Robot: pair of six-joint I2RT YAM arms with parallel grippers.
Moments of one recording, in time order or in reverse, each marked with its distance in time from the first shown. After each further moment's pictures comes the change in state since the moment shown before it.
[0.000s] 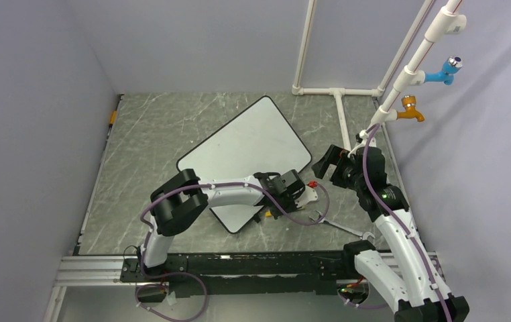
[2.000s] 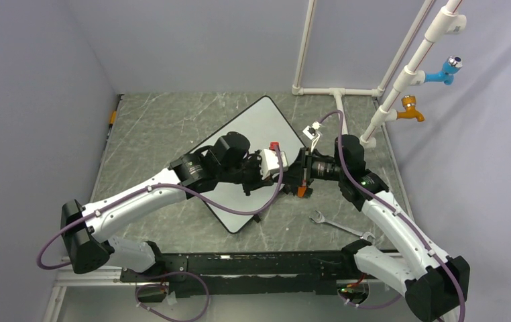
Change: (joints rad) left arm 0.145 -0.669 -0.123 -0.013 0.247 0.090; right arm 0.217 0.183 0.022 0.389 -0.775 0.072
